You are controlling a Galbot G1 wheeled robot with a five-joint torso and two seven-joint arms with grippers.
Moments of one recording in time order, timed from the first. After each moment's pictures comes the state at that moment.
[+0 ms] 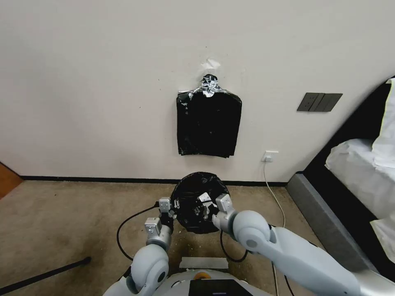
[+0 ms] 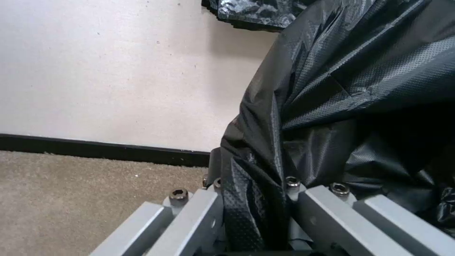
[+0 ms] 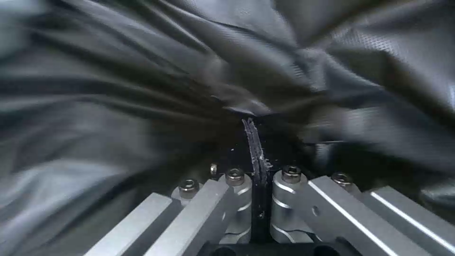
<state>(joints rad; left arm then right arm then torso) 1.49 -1.16 -0.09 -2.27 -0.47 0.24 -0.53 -0.71 0.90 -0.47 2.17 1.10 -0.74 0.66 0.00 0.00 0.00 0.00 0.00</state>
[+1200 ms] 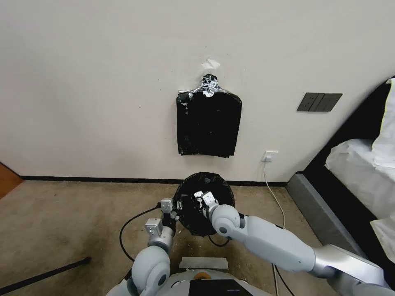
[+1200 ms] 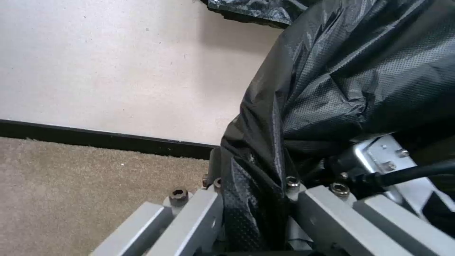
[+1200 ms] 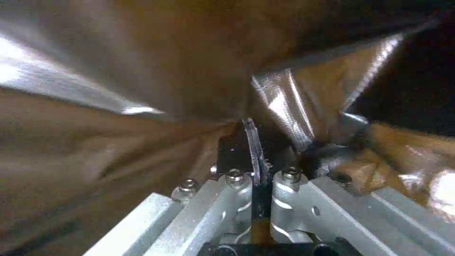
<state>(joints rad) 1.50 -1.15 -0.09 -2.30 -0.52 0.26 -0.53 -0.61 1.00 -0.58 1.94 1.07 -0.74 0.74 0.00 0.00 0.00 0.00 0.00</state>
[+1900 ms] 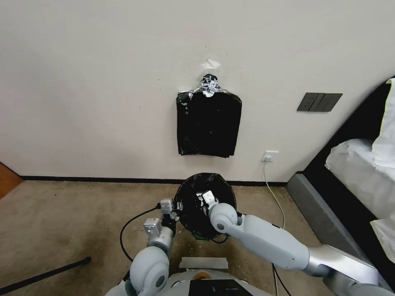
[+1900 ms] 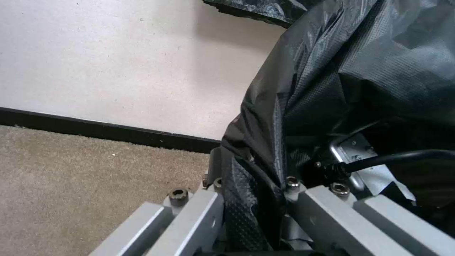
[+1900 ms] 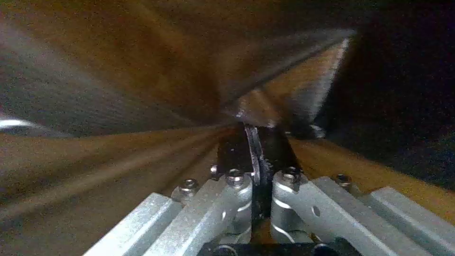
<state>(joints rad) 1.51 -1.16 -0.09 -2.33 -0.56 0.28 -0.55 -0.62 1.01 -0.56 1.90 1.07 -0.73 0.77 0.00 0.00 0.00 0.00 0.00</state>
